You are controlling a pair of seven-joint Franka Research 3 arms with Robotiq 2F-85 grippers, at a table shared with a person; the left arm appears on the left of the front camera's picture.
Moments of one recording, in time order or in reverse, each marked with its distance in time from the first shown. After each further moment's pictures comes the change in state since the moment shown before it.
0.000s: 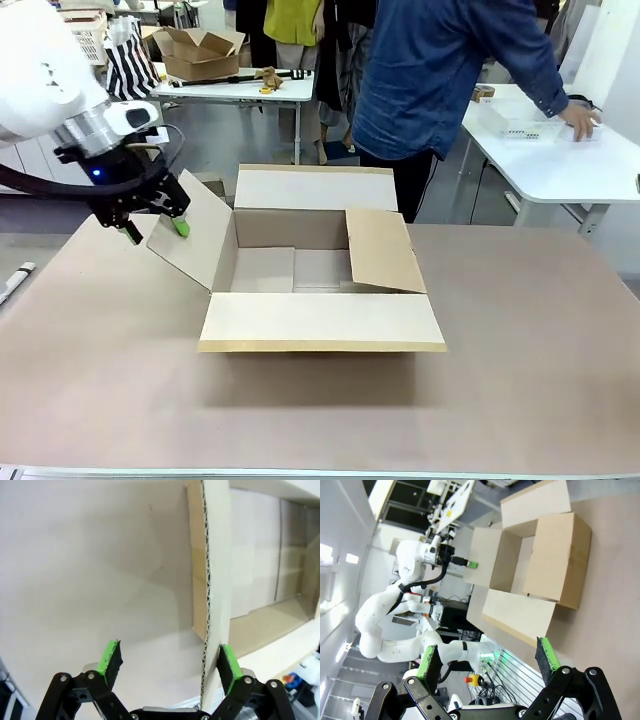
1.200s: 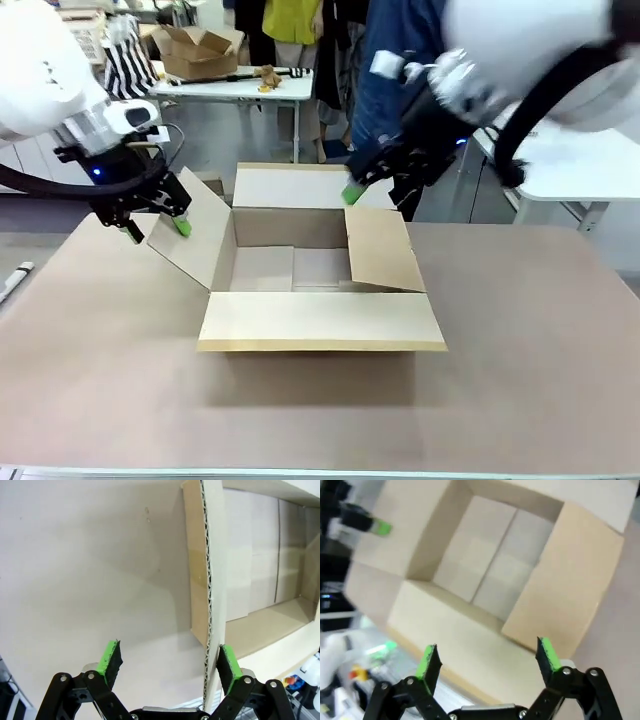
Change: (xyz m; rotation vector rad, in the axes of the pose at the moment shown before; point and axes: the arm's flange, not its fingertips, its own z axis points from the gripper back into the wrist) left arm 0.002 -0.013 0.002 0.029 -0.013 -0.012; right arm 0.014 0.101 -0.359 -0.650 0.380 0.418
